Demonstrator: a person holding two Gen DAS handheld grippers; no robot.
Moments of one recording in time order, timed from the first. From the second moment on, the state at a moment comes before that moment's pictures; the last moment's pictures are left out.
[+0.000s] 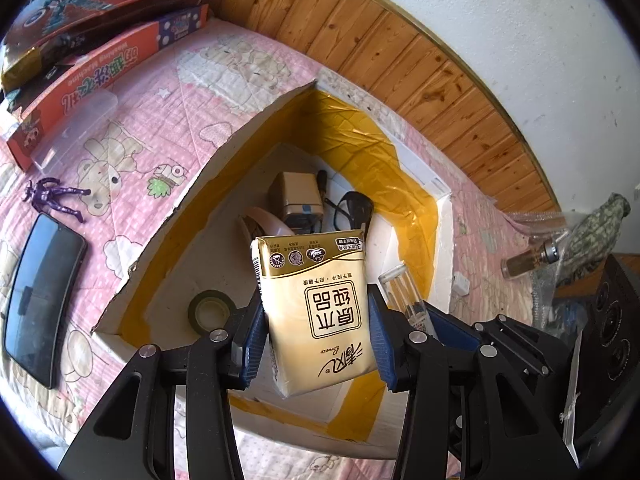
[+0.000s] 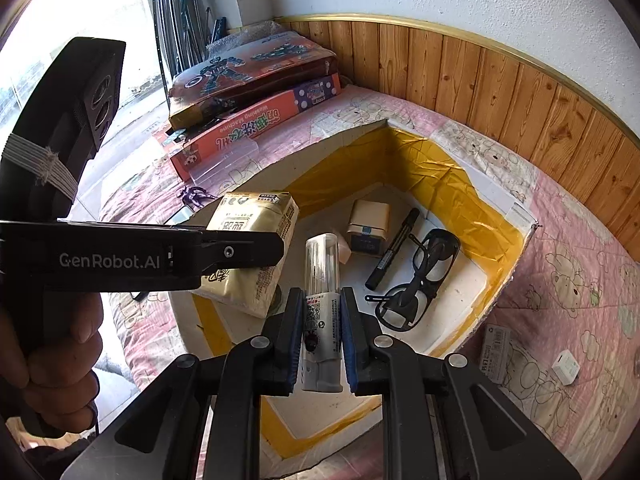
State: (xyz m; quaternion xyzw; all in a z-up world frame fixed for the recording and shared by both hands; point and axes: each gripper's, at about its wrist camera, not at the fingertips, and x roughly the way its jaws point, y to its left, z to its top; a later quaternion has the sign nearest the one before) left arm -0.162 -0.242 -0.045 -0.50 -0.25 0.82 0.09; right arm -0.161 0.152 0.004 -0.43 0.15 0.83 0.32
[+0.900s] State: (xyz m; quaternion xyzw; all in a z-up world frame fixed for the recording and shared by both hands) left arm -0.201 -0.208 -0.092 -0.60 -0.12 0.78 0.09; right arm -0.185 0.198 -0.061 -0.56 0.13 0.77 0.26
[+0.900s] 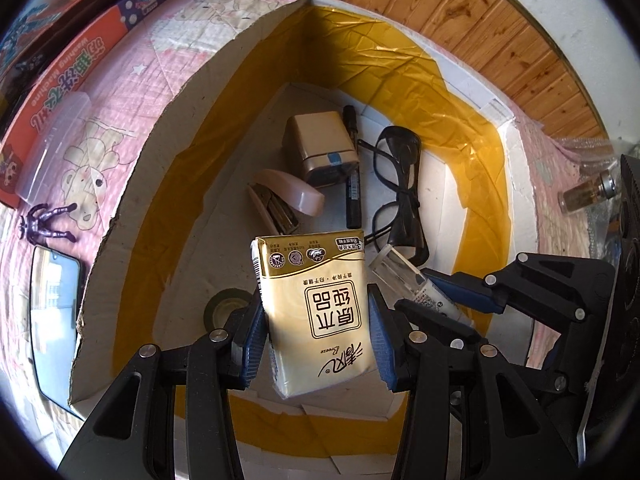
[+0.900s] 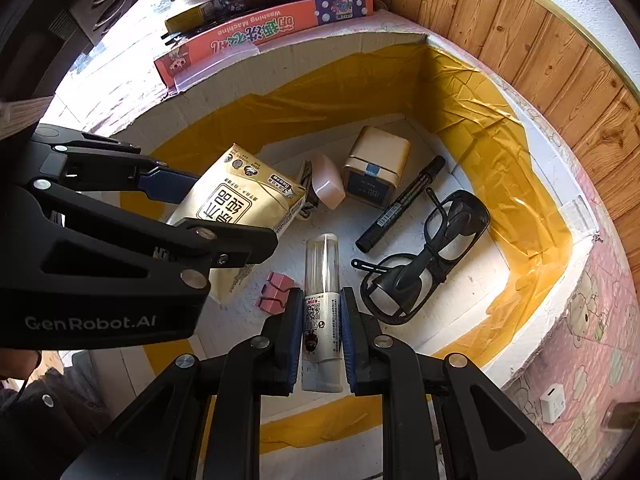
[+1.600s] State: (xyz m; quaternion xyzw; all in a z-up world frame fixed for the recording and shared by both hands) left arm -0.207 -0.204 -0.126 -0.68 -0.09 0.72 0.07; right arm -0.190 0.214 -0.084 -0.63 0.15 0.72 0.24
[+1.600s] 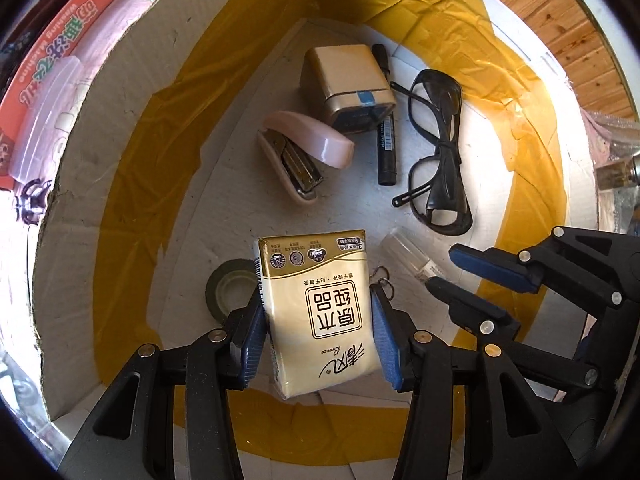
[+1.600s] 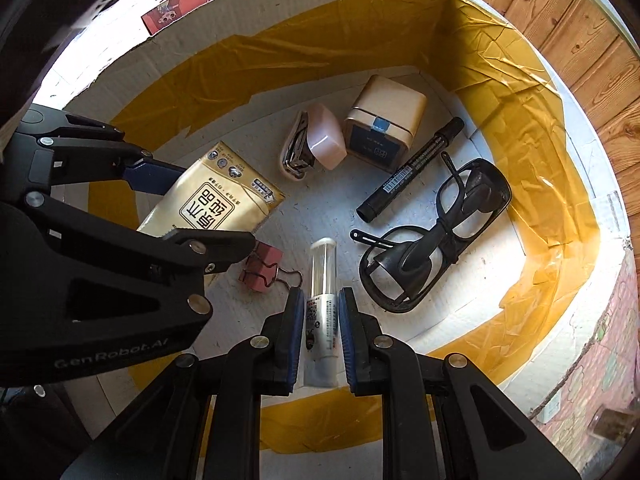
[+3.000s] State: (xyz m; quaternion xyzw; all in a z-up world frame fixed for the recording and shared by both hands) left arm -0.109 -0.174 0.007 -0.54 -0.02 0.84 0.07; right arm -0.095 0.139 0.035 -0.40 0.16 0.86 0.29
